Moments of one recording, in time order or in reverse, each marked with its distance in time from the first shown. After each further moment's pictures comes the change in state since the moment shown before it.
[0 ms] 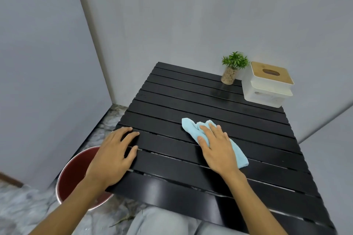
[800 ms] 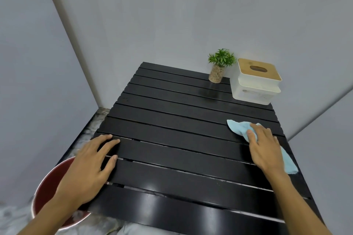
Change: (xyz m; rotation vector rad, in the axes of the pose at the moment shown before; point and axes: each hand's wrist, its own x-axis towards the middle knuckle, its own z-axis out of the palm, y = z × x) left_hand 0.002 -0.003 0.003 -0.005 -0.004 0.001; right_hand 0.013 0.144 -0.062 -0.062 0.213 0.314
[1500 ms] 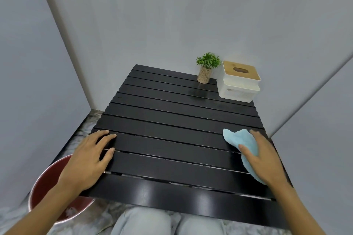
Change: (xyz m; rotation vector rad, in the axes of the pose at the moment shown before) left_hand 0.000 -0.002 -0.002 -0.002 -0.011 0.011; right_hand -0.073 0.011 -0.049 0.171 0.015 -0.001
